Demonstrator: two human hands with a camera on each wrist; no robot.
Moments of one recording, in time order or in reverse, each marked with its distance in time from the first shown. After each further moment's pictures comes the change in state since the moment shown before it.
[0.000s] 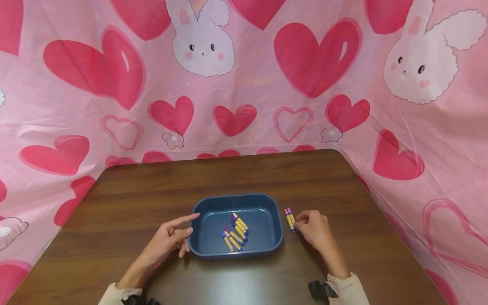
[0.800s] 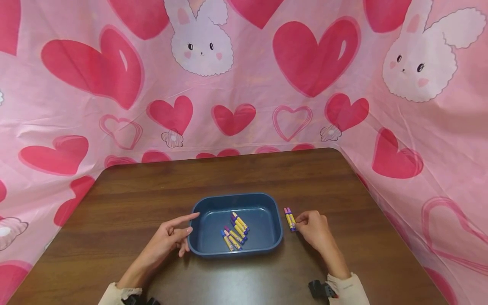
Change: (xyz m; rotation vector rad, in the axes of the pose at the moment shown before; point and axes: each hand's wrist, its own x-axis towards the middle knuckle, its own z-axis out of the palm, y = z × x) left_hand 0.000 0.001 0.001 0.000 0.002 -0.008; right_hand -0.003 0.001 -0.002 -0.025 -0.023 0.007
